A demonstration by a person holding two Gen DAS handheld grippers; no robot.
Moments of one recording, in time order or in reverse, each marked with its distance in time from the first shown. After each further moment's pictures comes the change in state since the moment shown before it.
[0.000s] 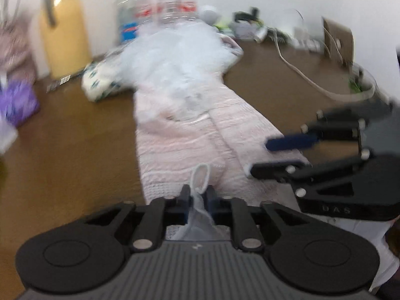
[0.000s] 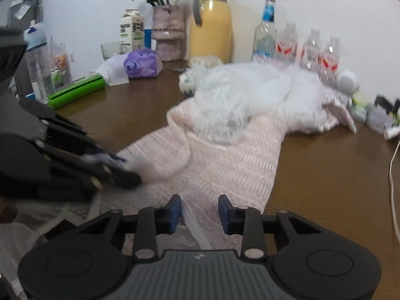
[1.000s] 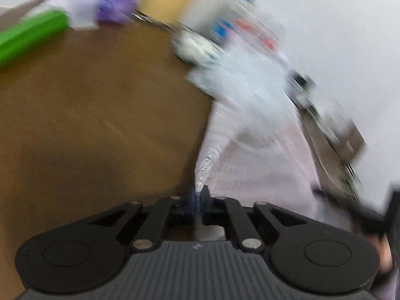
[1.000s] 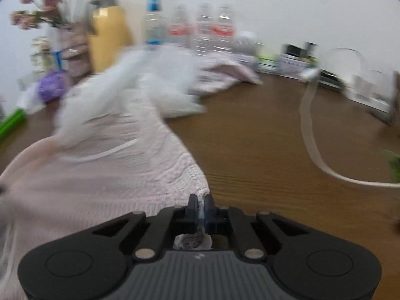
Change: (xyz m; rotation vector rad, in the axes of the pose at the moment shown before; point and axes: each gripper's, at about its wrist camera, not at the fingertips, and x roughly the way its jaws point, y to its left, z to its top) left arm -0.056 0.060 -0.054 -0.451 0.001 -0.116; right arm -0.041 -0.087 -0.042 0.271 0.035 -0.346
